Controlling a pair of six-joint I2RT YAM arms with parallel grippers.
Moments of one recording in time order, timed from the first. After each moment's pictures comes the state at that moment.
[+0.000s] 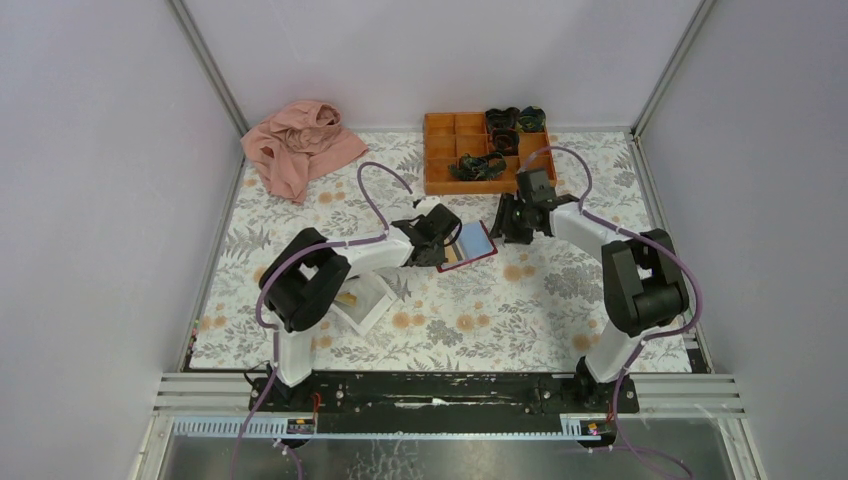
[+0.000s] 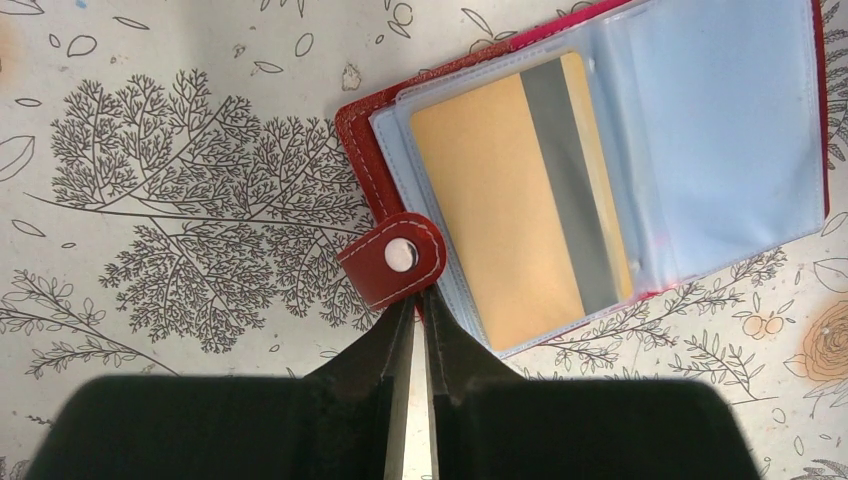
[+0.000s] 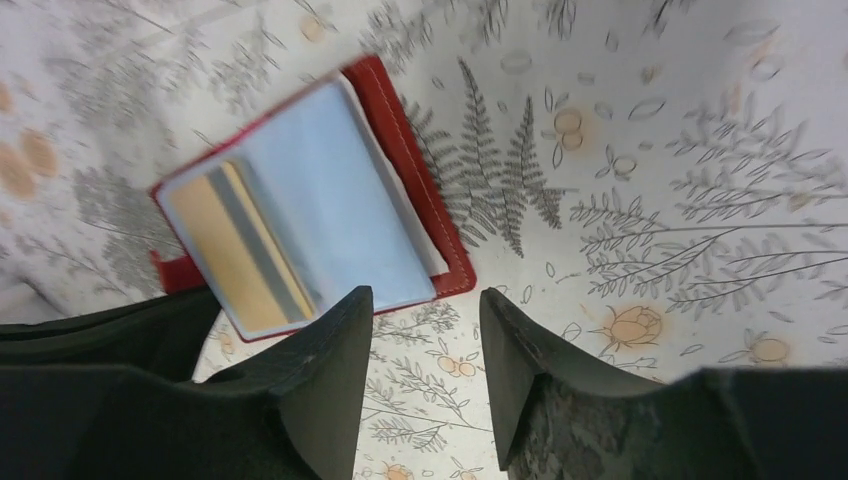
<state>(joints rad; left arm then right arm) -0.76 1.93 1.21 -0.33 -0.26 -0.75 0.32 1.71 1.11 -0.37 -0.13 0.52</state>
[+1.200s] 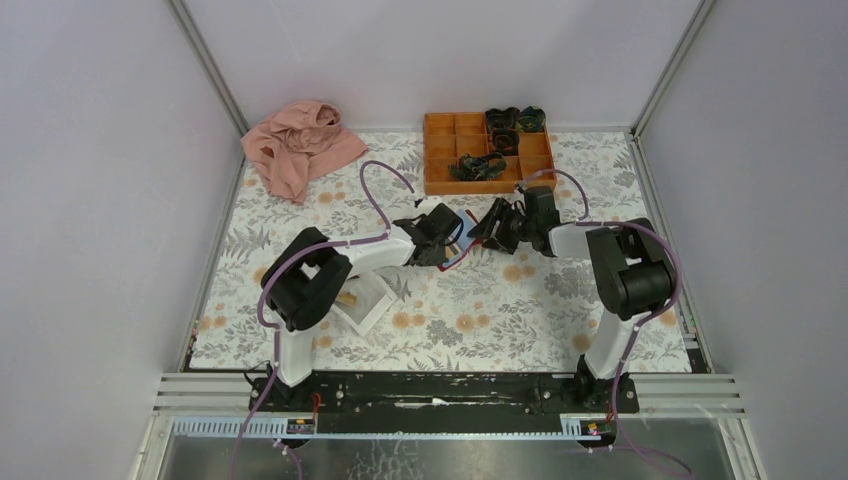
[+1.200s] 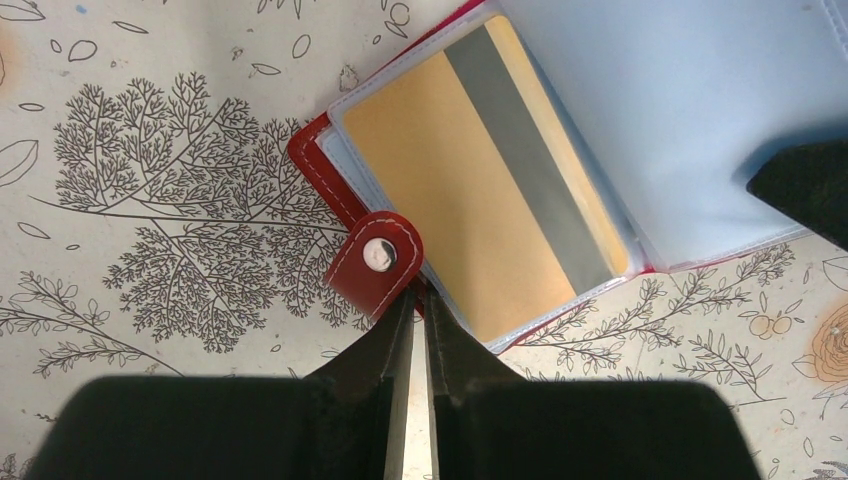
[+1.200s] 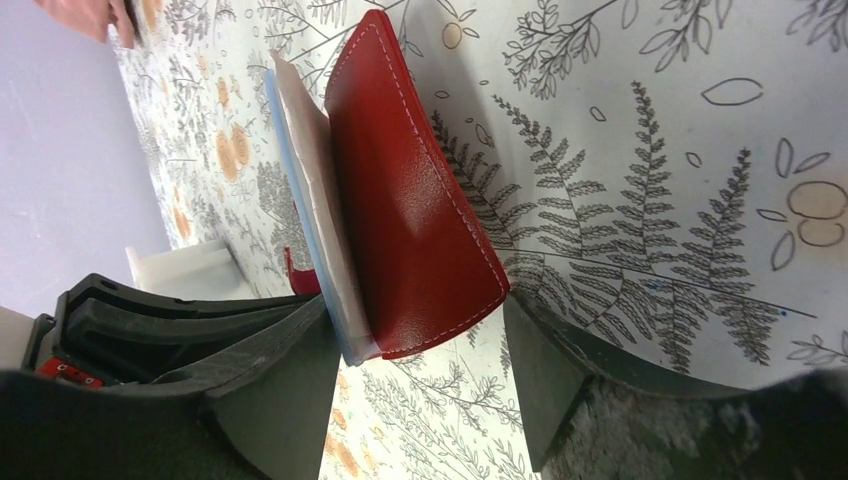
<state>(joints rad) -0.77 1.94 1.23 -0.36 -0.27 -0.74 0.27 1.84 0.86 0.20 -0.49 0.75</state>
